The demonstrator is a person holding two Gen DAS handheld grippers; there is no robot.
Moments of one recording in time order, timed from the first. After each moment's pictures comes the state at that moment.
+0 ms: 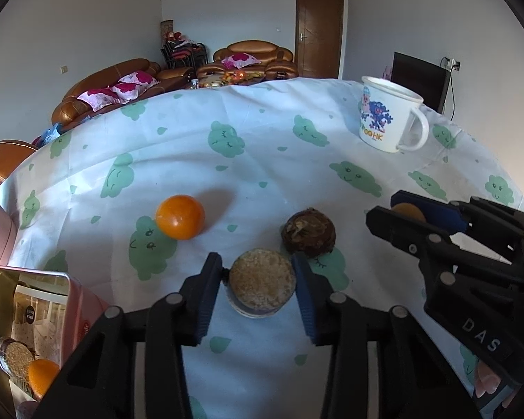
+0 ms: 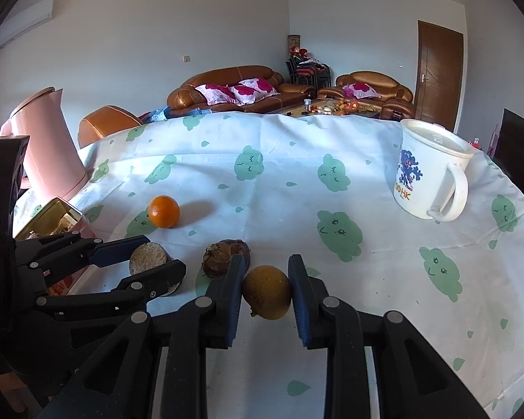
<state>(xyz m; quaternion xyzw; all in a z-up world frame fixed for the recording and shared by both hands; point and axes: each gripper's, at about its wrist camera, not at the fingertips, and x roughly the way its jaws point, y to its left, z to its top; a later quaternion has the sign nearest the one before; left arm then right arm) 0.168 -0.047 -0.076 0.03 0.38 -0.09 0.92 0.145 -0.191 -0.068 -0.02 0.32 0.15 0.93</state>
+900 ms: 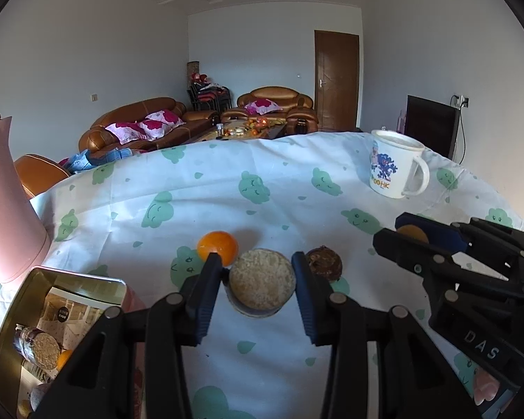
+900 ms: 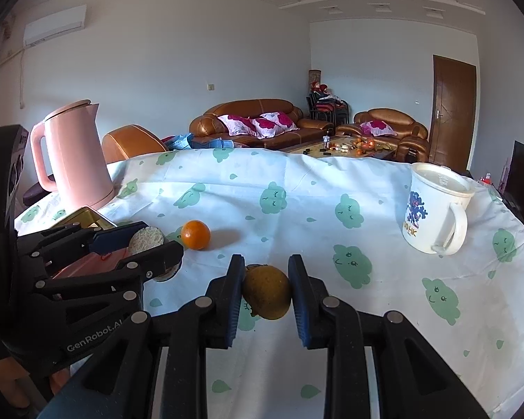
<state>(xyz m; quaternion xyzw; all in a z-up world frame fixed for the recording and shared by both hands) 0.134 -0.034 -0.051 0.02 0.28 -0.04 0.96 0.118 -0.187 -0.053 -0.03 0.25 0.19 0.95</state>
